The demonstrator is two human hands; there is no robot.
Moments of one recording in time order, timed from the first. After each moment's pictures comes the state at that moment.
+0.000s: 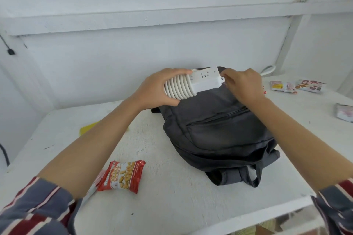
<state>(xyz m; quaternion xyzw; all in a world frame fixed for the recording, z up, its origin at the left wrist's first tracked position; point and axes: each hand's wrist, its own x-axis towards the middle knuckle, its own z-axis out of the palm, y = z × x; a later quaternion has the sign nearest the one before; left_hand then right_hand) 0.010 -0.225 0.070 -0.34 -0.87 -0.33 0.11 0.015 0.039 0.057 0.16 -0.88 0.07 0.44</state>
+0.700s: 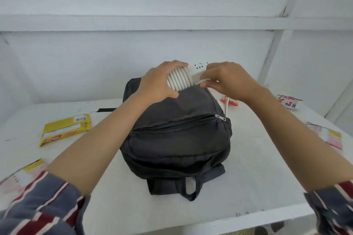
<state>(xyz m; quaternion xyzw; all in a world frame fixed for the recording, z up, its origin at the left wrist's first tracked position) 0.010 -0.083 0.089 -0.22 -0.91 -0.29 0.18 0.028 0.133 0.118 0.33 -0.91 0.06 0.24</state>
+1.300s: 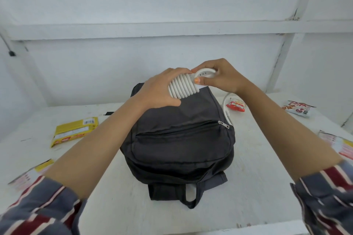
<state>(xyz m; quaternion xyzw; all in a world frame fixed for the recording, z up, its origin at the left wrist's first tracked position) 0.020 -0.082 0.098 -0.24 -0.92 -0.27 0.13 -0.004 0.127 0.124 0.34 -0.82 0.45 0.07</state>
